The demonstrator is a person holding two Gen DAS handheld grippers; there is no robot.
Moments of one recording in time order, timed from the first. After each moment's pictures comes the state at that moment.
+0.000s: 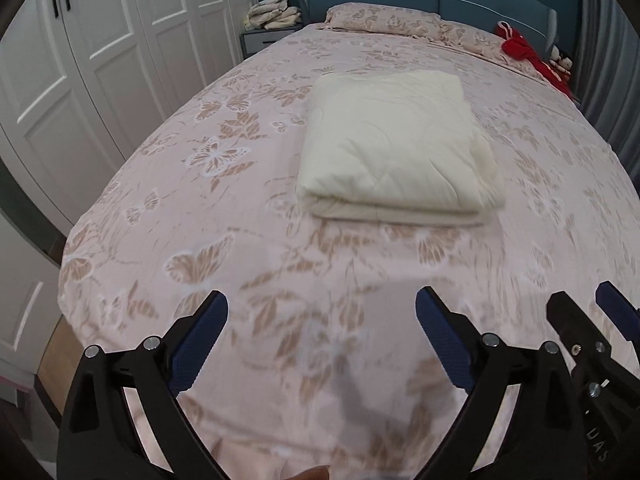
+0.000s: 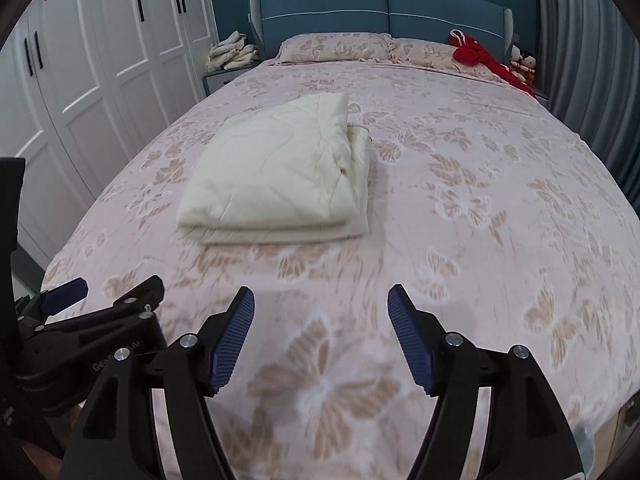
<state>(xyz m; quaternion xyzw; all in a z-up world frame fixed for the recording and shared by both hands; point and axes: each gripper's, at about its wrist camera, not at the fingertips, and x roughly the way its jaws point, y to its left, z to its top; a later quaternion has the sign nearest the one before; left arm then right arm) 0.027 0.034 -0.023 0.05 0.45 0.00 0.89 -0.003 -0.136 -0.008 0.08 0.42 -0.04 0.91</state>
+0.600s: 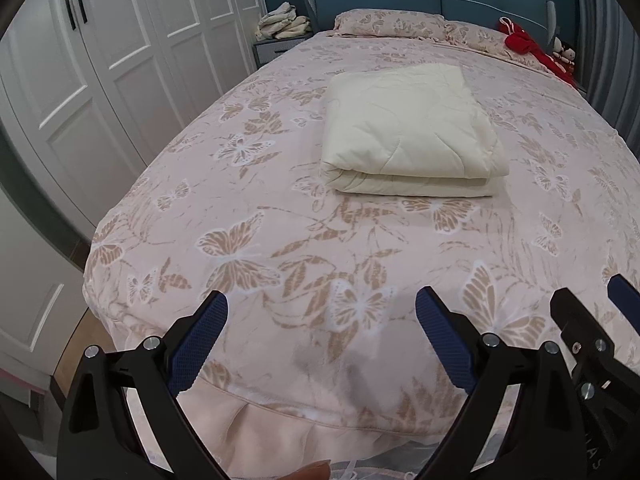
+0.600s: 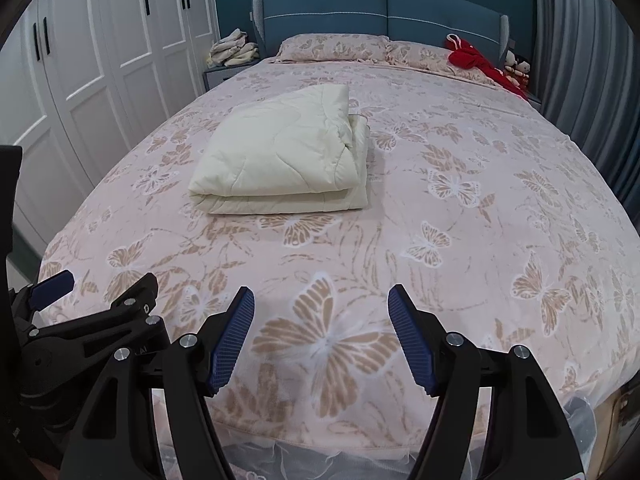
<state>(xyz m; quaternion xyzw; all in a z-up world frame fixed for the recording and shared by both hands) -0.022 0.043 -0.027 0.07 0.43 0.03 0.90 -0.046 -0.115 -0.013 0.06 0.41 -0.05 0.91</state>
